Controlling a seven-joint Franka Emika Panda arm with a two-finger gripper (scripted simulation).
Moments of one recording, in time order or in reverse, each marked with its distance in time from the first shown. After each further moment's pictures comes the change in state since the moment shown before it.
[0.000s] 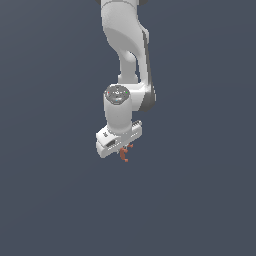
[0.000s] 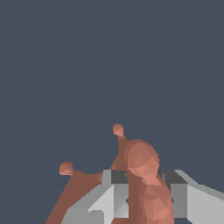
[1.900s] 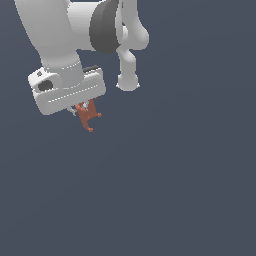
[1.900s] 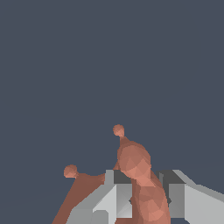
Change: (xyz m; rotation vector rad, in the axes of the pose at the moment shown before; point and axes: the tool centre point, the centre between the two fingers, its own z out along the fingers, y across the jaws) arm -0.096 0.096 -0.202 0.000 0.002 0.000
